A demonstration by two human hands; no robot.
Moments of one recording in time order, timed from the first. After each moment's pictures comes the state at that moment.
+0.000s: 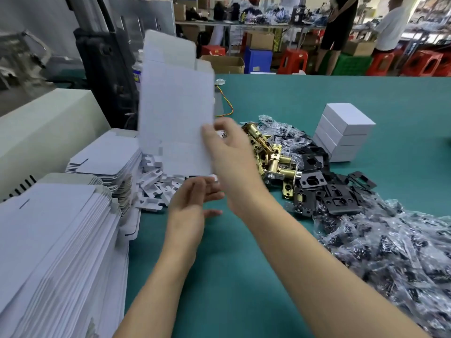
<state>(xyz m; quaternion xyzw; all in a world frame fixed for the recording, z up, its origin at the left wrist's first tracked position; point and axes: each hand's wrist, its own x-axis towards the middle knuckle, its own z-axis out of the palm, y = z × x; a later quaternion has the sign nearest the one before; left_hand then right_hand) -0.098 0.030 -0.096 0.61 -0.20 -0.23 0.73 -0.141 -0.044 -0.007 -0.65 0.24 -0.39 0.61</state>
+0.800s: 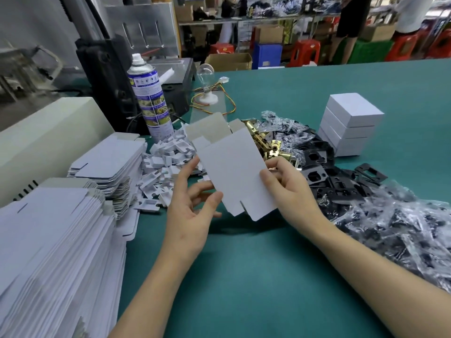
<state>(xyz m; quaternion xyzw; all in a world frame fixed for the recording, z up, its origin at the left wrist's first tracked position) -0.109 0.034 -0.099 0.61 -0.36 -0.16 0.69 -0.248 -0.118 -0.079 -0.76 0.25 -0.33 0.50</state>
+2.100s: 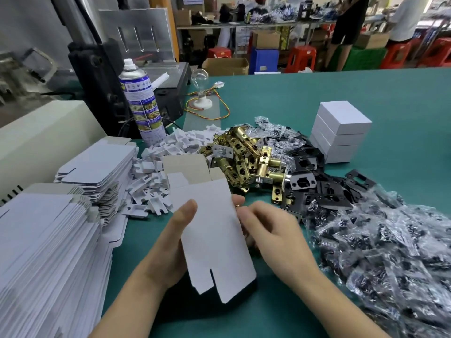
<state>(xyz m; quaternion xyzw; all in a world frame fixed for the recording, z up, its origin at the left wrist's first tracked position) -0.124 0.057 -0.072 0.47 -0.33 -0.50 0.65 -0.275 -0.064 -0.081 -0.76 0.27 -0.28 0.53</state>
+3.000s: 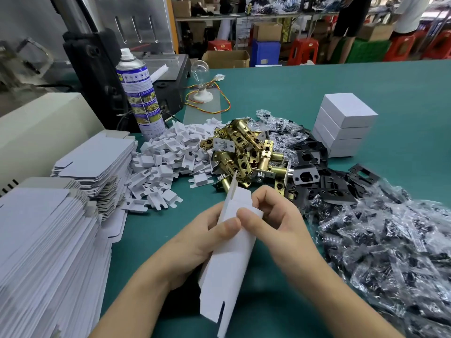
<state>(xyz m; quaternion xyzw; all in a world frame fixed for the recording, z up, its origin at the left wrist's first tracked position) -0.135 0.045 -0.069 0.54 -0.38 -0.54 0.53 -0.275 -0.056 -0.068 -0.65 0.16 -0.32 0.67</state>
